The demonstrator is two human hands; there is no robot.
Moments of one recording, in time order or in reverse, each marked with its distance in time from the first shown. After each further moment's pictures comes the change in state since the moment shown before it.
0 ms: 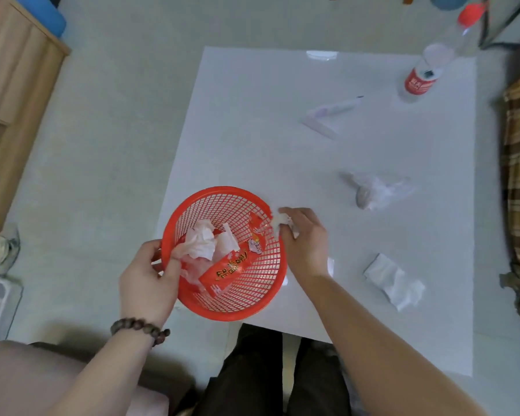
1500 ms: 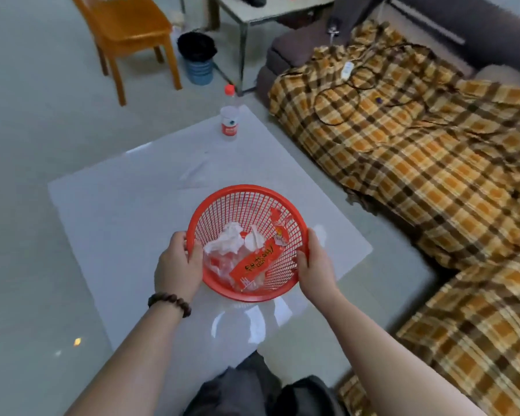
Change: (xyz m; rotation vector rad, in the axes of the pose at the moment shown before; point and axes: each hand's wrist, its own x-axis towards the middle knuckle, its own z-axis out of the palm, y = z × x) left_hand 0.073 0.090 0.010 -0.097 -0.575 0.742; right_hand -0.131 -0.090 -0.050 -0.094 0.589 0.450
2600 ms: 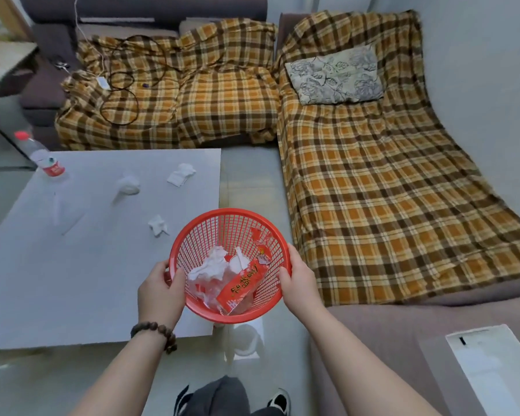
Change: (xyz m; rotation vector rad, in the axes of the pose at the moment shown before) left_hand -0.202 -0.124 -0.168 0.023 -0.695 0.552; right_hand -0.471 -0.082 0.151 0.324 0.775 0.528
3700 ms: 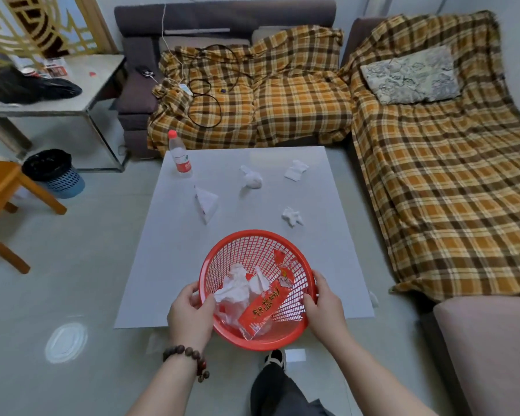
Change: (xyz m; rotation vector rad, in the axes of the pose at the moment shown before) left_hand 0.116 -0.233 -0.349 -0.197 -0.056 -0.256; right_hand -0.108 -0.172 0.397 -0.007 0.000 0.134
